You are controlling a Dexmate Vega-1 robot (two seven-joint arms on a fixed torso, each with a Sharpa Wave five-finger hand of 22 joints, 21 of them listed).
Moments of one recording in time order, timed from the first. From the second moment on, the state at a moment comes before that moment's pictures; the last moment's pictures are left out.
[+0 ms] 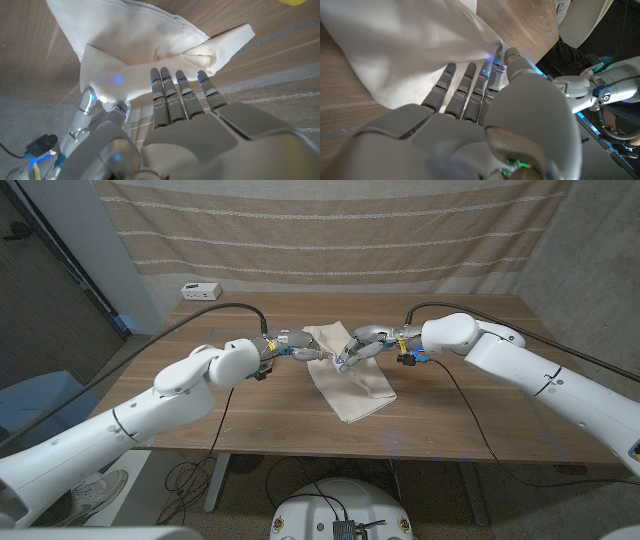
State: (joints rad) left arm 0.92 1.01 0.50 -2.27 0.43 0.33 -0.29; left_hand 0.15 0.08 0.60 -0.04 0.18 0.71 0.10 0.24 0.18 0.66 0.02 0.26 0.20 0.48 -0.01 0.21 0.17 0.13 0.18 0.48 0.19; right arm -0.59 -0.88 -0.70 -1.96 0.21 -0.26 0.55; right_hand 1.10 0.09 0.30 -0.15 0.24 1.13 0.03 0.37 0.21 0.69 -0.05 0.42 0.27 0.54 -0.05 0.25 0.57 0.38 0.11 0.34 0.19
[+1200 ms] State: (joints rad) left arm 1.11 1.04 0.21 -2.18 -0.01 -0.08 -0.10; left_hand 0.15 0.09 0.61 -0.07 0.18 0.71 0.11 0.20 0.19 0.68 0.04 0.26 0.22 0.50 0.00 0.19 0.17 0.13 0.20 0.47 0.19; right arm -0.42 -0.92 -0.91 -2.05 0.08 -0.61 0.82; right_hand 0.83 -0.02 0.12 -0.04 0.25 0.60 0.00 0.19 0.21 0.39 0.05 0.29 0.28 0.27 0.03 0.19 0.51 0.22 0.12 0.27 0.20
